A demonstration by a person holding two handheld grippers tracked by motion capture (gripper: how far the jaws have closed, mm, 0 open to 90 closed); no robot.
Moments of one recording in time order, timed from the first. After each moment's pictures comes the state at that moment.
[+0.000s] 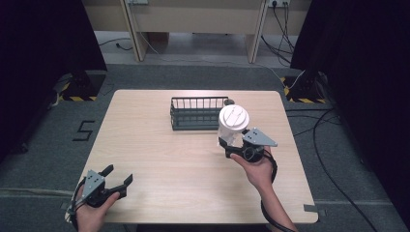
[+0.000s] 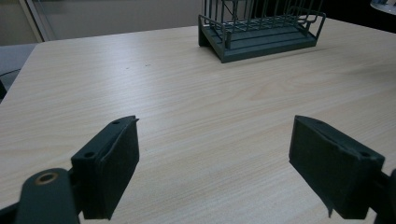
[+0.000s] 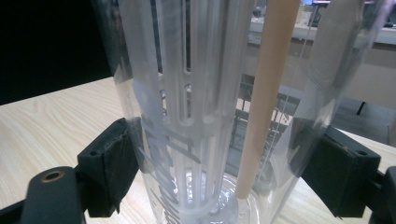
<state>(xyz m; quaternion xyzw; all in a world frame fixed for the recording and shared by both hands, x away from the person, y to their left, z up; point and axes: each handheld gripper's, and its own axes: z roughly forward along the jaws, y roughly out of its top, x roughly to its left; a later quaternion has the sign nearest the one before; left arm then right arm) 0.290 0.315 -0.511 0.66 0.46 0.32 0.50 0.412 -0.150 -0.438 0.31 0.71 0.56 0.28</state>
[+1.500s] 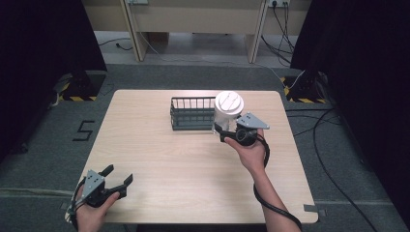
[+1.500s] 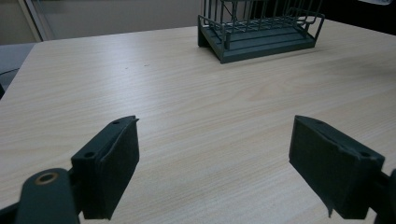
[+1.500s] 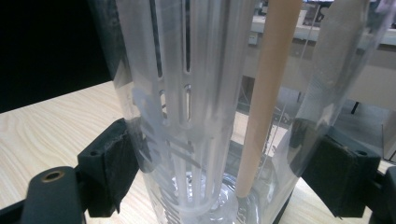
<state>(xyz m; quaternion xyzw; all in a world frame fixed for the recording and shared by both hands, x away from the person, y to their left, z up) 0.290 0.315 -0.511 0.66 0.46 0.32 0.50 0.455 -0.133 -0.422 0.33 0.71 0.55 0.29</state>
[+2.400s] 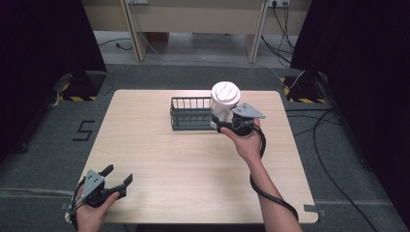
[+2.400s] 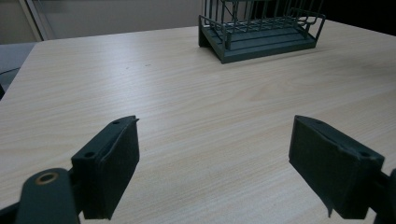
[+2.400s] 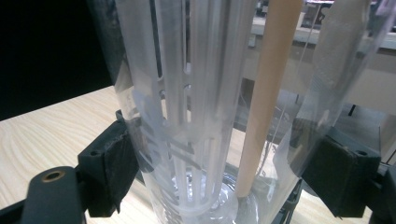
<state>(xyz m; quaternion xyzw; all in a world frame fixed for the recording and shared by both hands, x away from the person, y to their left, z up) 0.290 0.316 -0.511 0.66 0.46 0.31 0.50 0.477 -0.122 -0.406 0.33 0.71 0.55 0.29</state>
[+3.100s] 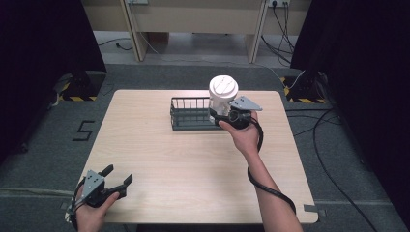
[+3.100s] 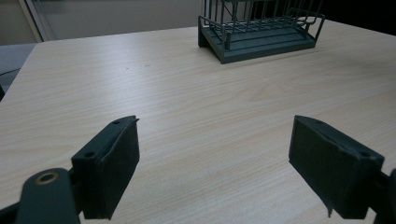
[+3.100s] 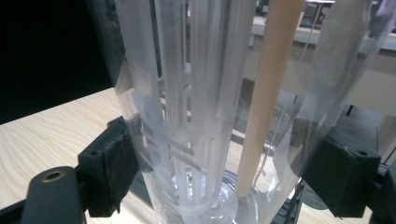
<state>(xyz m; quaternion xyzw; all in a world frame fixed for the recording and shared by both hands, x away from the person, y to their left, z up) 0.290 0.315 -0.511 0.66 0.46 0.32 0.50 0.493 -0.114 -0.394 0.33 0.71 0.55 0.29</state>
